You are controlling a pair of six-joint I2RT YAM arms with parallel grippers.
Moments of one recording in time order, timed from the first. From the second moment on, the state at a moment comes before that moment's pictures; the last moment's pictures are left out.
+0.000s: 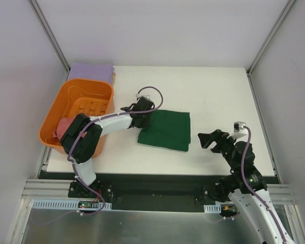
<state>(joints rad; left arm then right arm) -0.65 1.78 1.06 -0.26 -0.11 -0.64 0.37 0.23 0.37 -0.40 -0.01 0.57</state>
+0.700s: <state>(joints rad) -0.54 2.01 1.63 -0.40 -0.54 0.11 0.37 0.15 0.37 -0.45 0.18 0.55</state>
